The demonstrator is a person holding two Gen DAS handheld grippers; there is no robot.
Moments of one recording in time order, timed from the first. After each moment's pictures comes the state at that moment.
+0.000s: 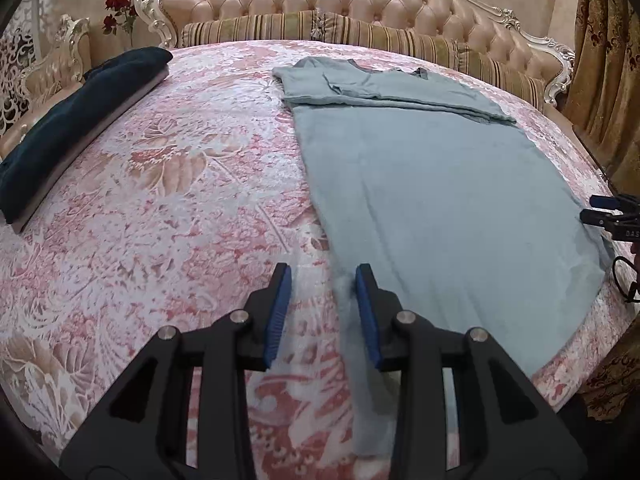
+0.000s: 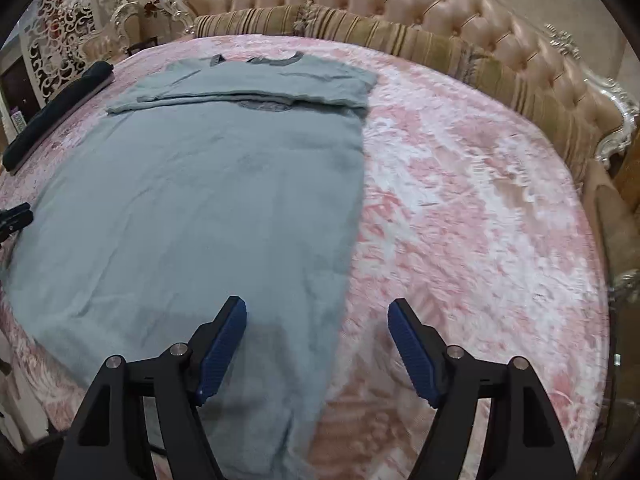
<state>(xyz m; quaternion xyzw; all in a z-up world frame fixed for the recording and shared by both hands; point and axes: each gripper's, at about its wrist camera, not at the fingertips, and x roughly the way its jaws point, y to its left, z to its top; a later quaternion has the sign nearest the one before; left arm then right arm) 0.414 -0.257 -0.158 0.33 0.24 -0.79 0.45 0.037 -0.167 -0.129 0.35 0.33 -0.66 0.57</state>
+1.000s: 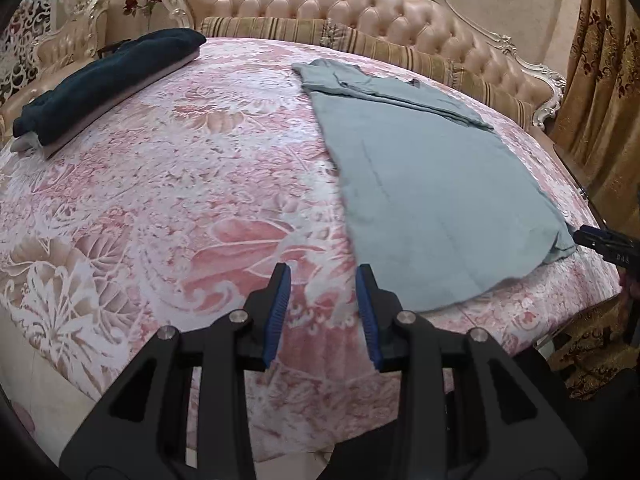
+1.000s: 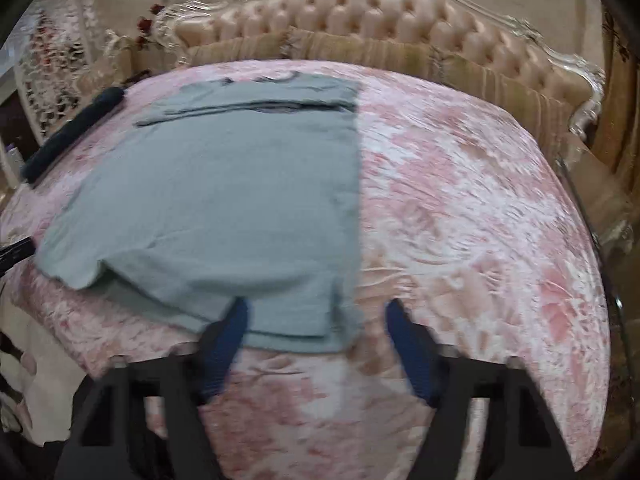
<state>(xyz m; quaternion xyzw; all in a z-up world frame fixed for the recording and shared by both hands) 0.471 -0.197 -0.158 0.29 0.29 -0.80 0.44 0.070 -0.082 -0.114 0.34 0.27 -0.69 0.58</state>
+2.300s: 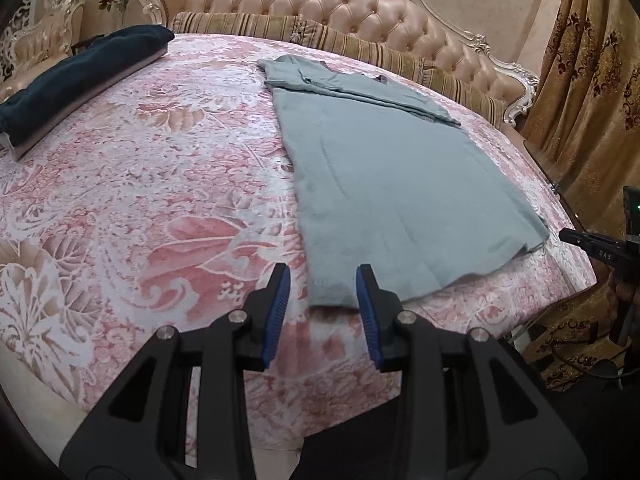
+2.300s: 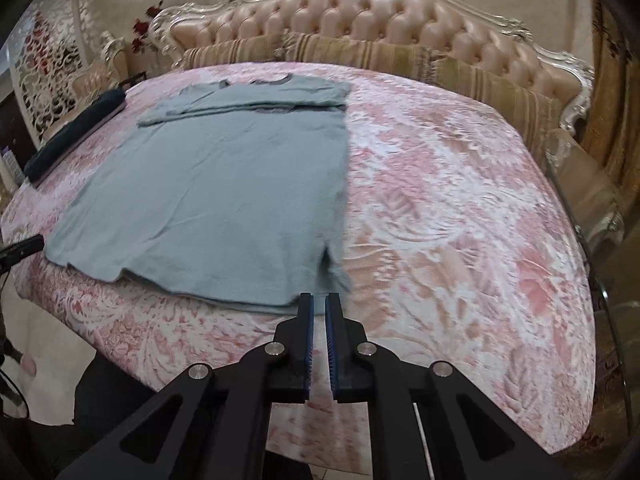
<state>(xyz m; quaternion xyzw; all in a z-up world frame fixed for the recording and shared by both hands) 0.458 -0.191 -0.156 0.28 0.30 -0.82 0.39 0.062 -0.053 -0.102 0.36 0.26 -0.71 0.55</state>
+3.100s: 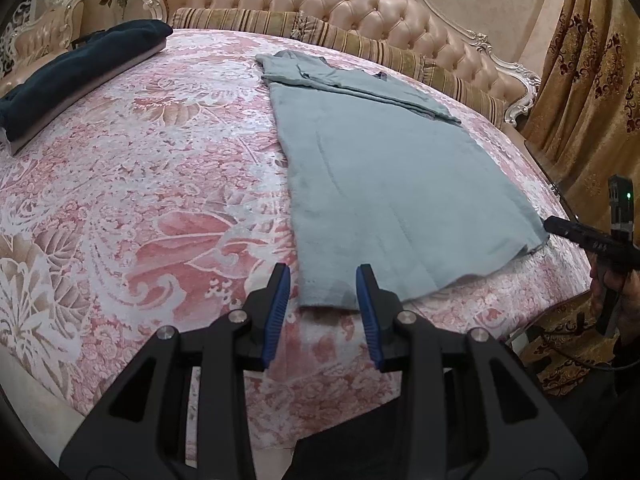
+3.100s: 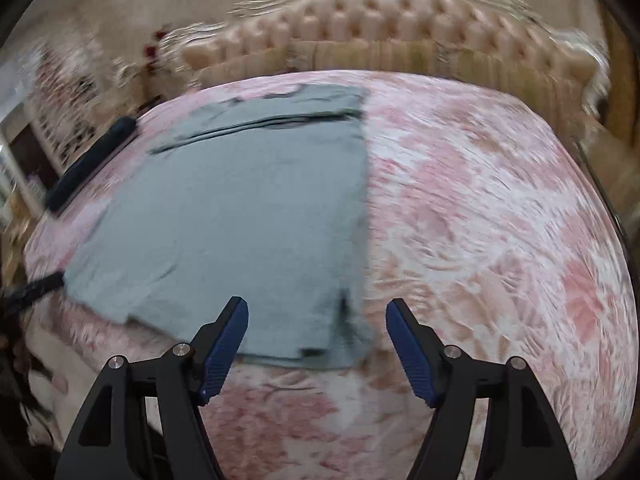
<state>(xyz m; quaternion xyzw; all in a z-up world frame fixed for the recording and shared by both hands) 0.453 -0.192 -0.160 0.28 0.31 -0.82 0.39 0.062 -0.083 -0.114 0.36 0.24 -0.67 0.61</state>
